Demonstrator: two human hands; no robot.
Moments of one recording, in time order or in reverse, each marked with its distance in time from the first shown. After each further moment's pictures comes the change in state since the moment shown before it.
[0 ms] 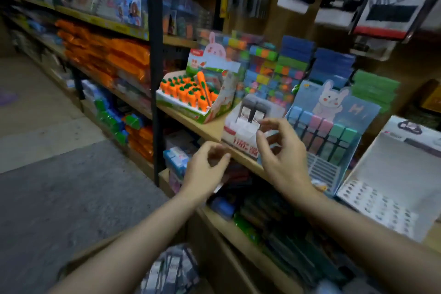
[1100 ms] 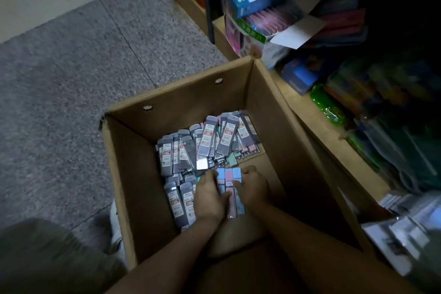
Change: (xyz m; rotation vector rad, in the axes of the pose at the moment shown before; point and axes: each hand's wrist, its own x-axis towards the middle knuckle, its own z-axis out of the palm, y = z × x) left_hand -0.269 -0.255 0.014 0.538 -0.064 -0.889; right_hand -0.353 0.112 0.197 -0.271 -1.061 0.938
